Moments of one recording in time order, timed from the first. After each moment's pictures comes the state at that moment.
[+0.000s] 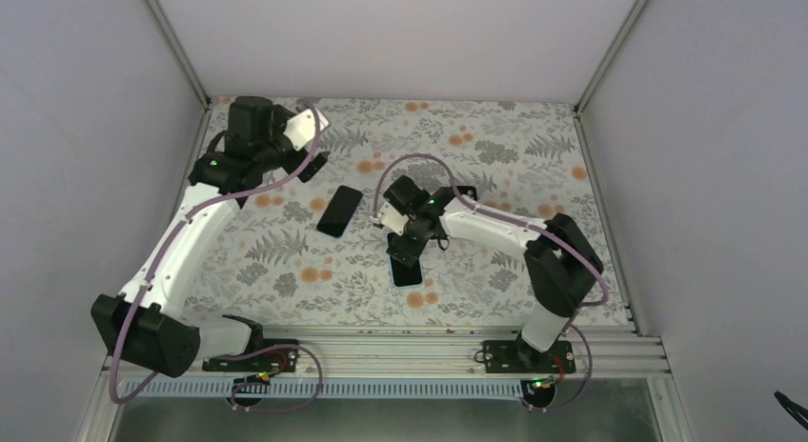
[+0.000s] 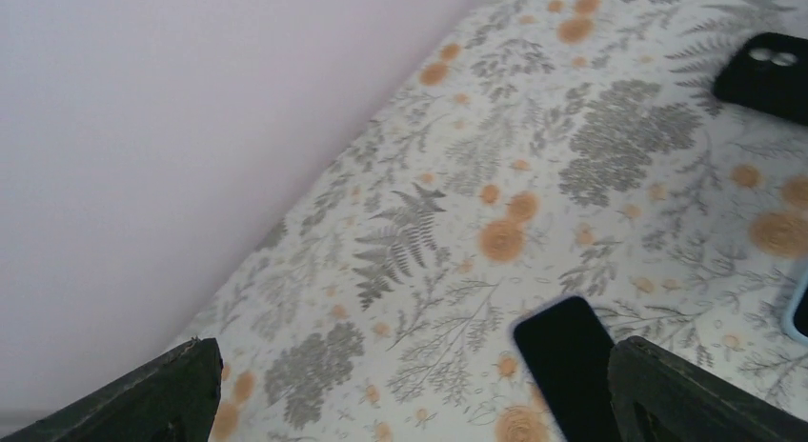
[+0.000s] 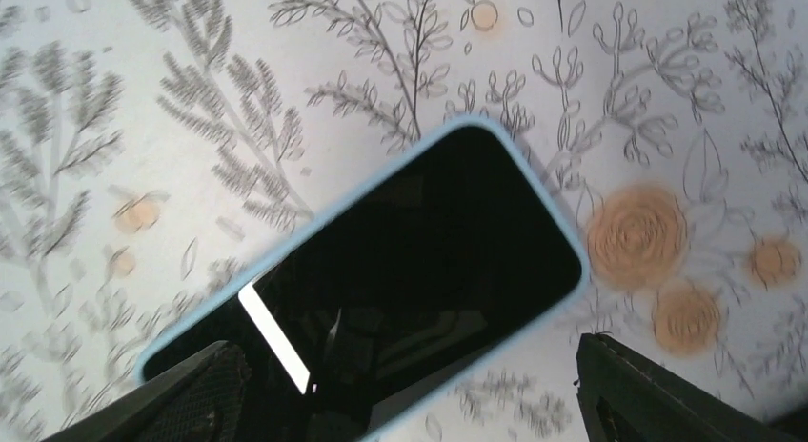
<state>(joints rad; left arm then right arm) -0.31 1.29 1.31 -0.60 0.16 0.59 0.83 1.69 1.18 -0.75 -0.02 -0.27</state>
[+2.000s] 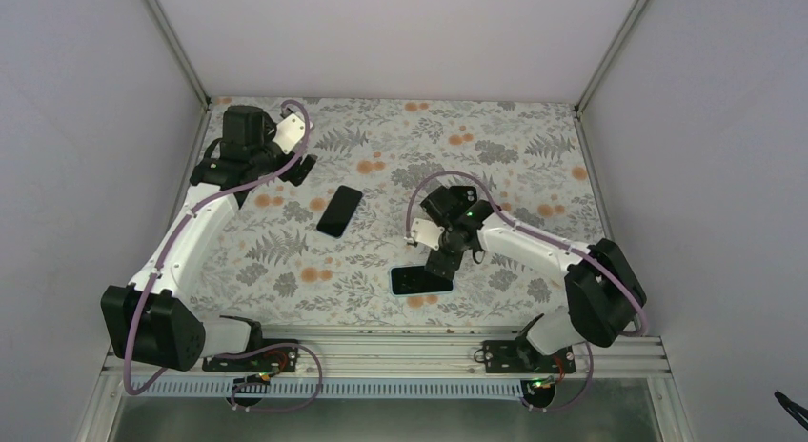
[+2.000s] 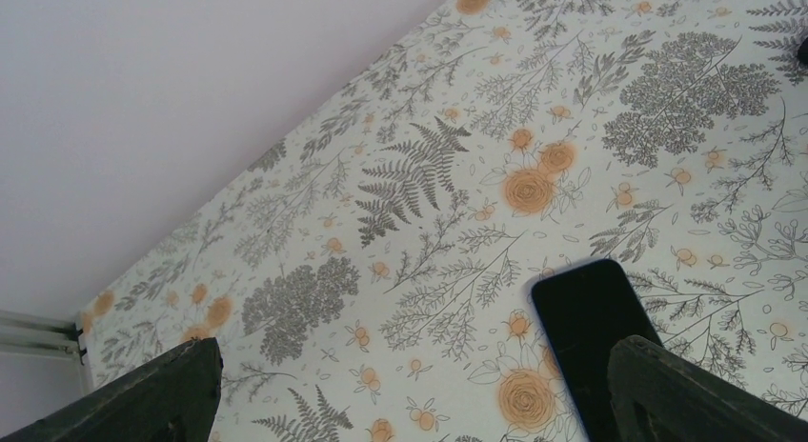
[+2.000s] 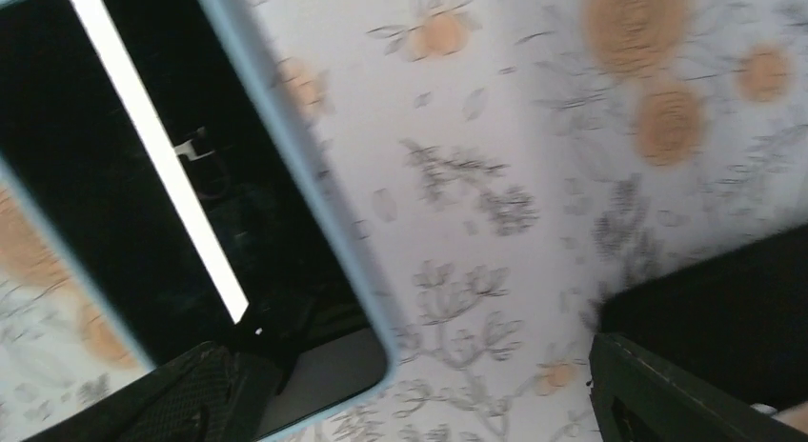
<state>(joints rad) -0.17 1.29 1.19 -0.51 0.17 0.50 0.74 1.48 0.94 -0.73 0.06 -0.52</state>
